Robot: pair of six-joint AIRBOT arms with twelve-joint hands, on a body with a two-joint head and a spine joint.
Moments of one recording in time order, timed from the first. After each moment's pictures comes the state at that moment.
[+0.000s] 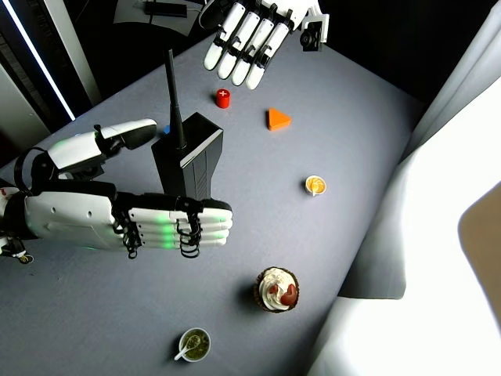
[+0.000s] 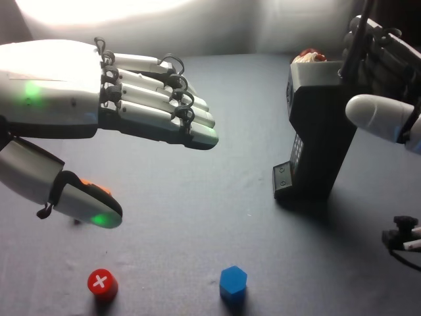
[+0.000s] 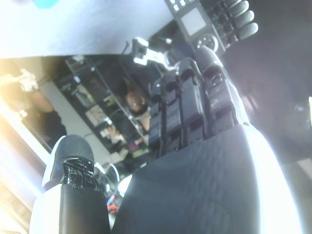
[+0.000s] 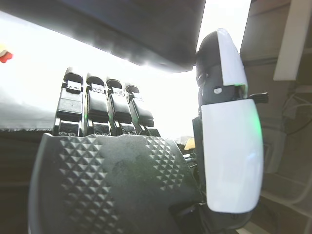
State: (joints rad) left arm 0.30 -0.55 1.31 1.32 -1.12 -0.22; right arm -0.74 -1.10 1.13 0.28 1.22 0.34
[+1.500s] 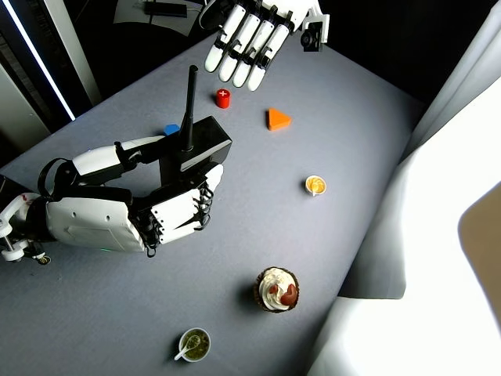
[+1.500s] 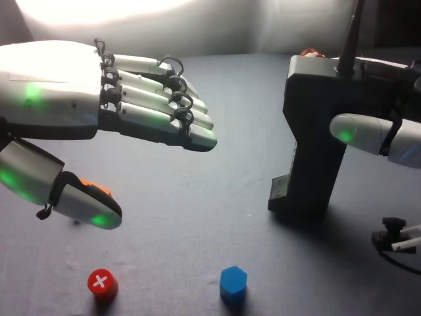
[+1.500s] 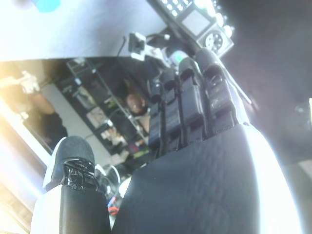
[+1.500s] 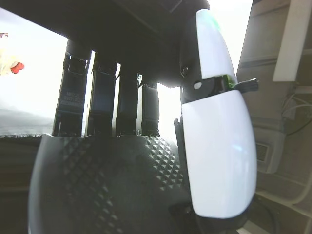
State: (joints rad) left arm 0.30 -0.55 1.31 1.33 -1.12 -0.22; right arm -0.73 -1.15 1.18 0.26 1.22 0.34
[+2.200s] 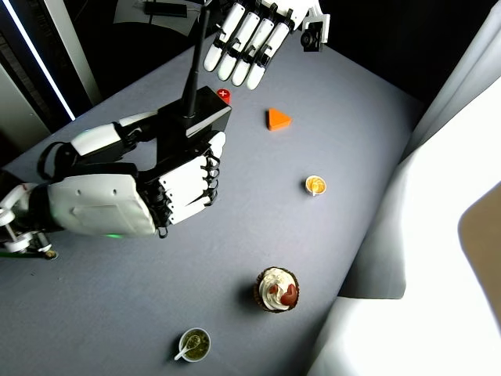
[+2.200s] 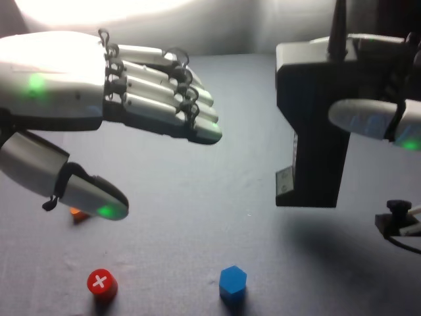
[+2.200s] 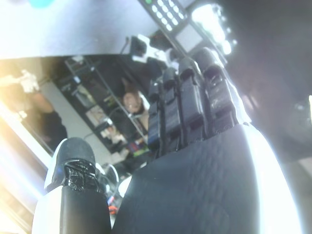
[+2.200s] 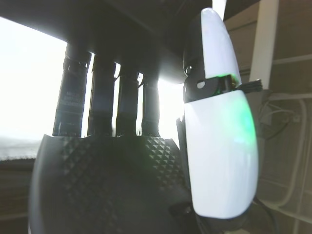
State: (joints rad) left arm 0.27 -0.56 1.31 1.32 -1.11 -0.22; right arm -0.65 -1.11 1.18 0.13 1.22 0.40
